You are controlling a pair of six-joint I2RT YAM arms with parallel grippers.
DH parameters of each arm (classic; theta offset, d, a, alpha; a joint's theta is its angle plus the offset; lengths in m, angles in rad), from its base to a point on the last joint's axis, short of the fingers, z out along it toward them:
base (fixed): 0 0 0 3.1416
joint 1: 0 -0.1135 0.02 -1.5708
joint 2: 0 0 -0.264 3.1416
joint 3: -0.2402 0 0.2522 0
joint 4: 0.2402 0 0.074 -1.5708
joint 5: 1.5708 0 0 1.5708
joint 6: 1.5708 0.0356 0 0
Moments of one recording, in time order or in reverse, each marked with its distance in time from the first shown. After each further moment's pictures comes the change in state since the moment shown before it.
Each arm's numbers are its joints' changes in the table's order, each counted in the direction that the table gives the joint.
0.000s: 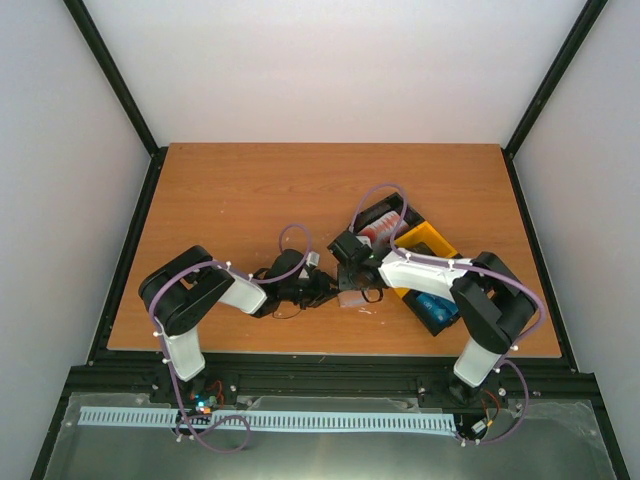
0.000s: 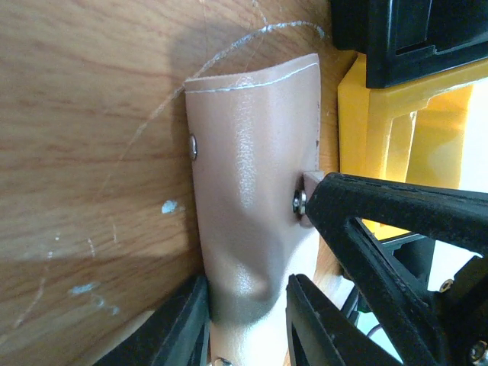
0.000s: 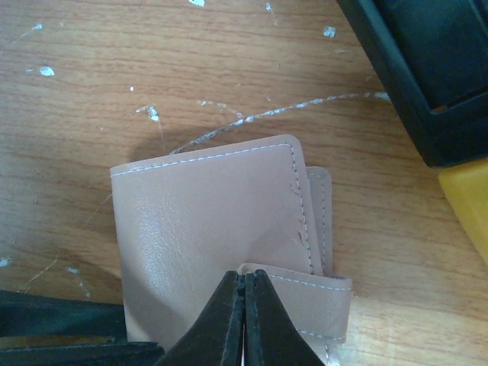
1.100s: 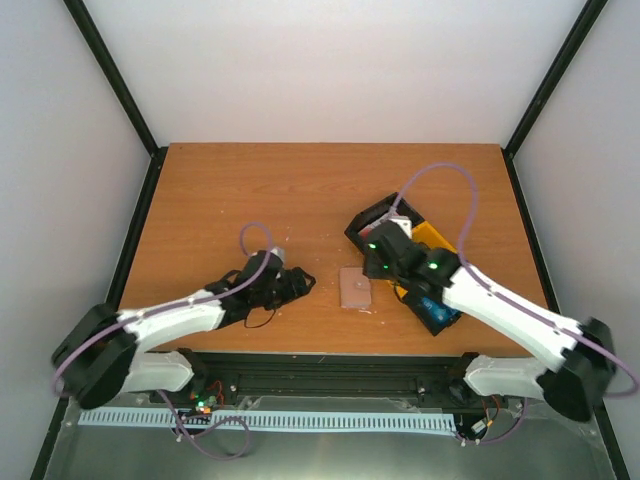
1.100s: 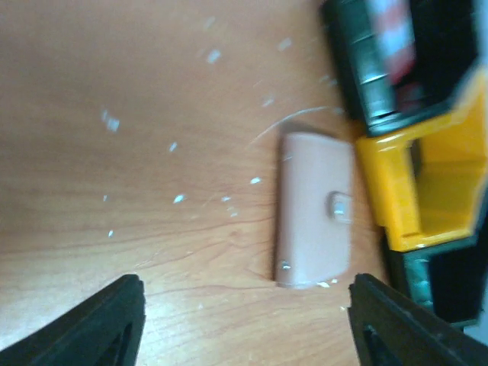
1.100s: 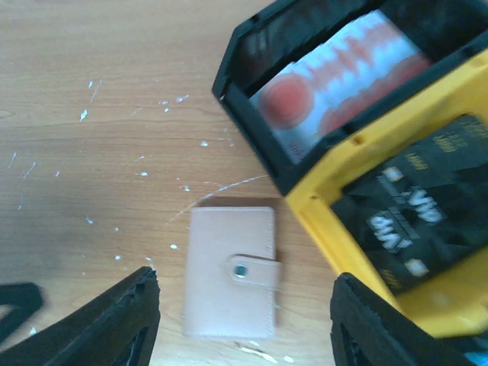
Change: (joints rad) left arm 0.006 0.504 0.064 0.565 -0.315 0.114; right arm 0.002 0.433 -0.018 0.200 0.143 0.020
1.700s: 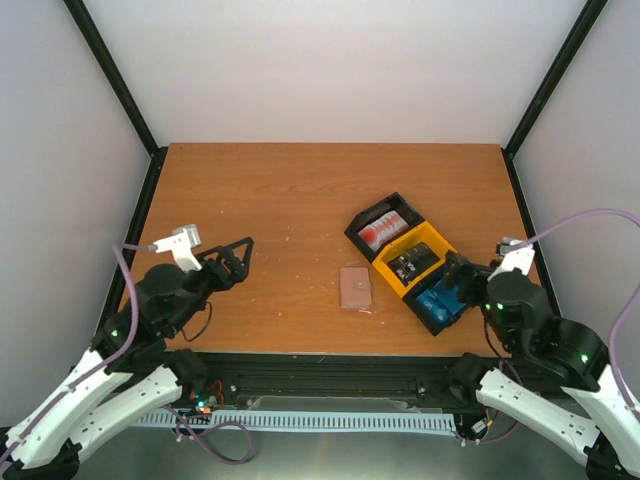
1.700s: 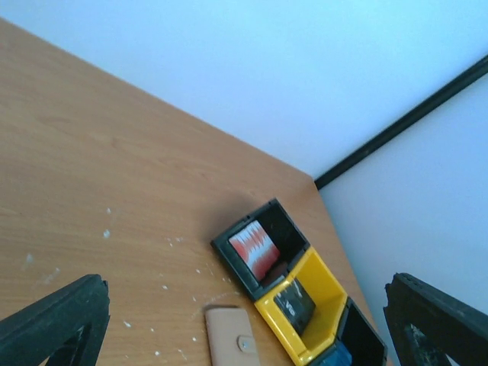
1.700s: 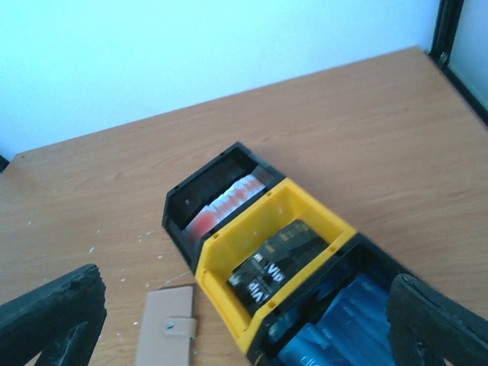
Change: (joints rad) left arm 0.002 0.829 -0.214 0.499 -0.403 0.279; right arm 0.000 0.765 0.013 0.333 0.318 -0.066
